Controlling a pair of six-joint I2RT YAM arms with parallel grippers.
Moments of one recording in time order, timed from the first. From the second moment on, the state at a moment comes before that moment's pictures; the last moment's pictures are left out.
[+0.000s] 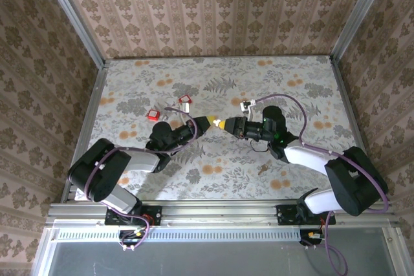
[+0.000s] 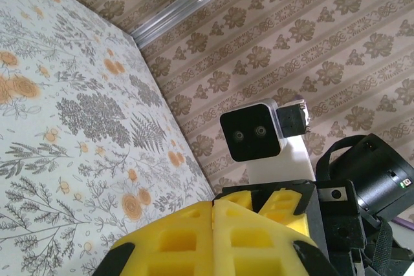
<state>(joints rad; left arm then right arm) -0.68 1.53 0.41 1.21 0.43 -1.04 0.48 1.39 0.57 0.61 -0.69 1.03</state>
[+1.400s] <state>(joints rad) -0.57 1.23 0.45 0.69 0.33 -0.98 0.53 1.17 0.72 0.04 -0.52 0.76</state>
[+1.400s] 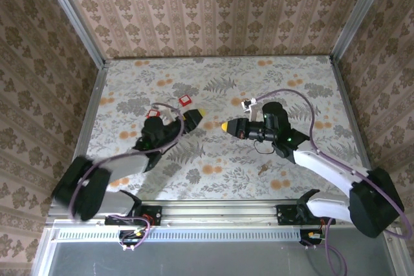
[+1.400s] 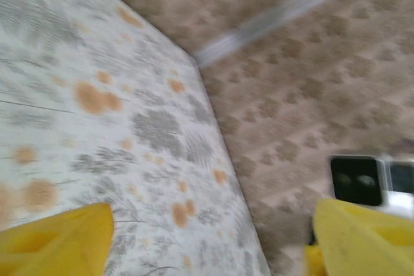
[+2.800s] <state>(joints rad) -0.14 1.75 1.18 -0.62 0.02 -0.35 0.66 1.25 0.78 -0.36 -0.19 0.57</state>
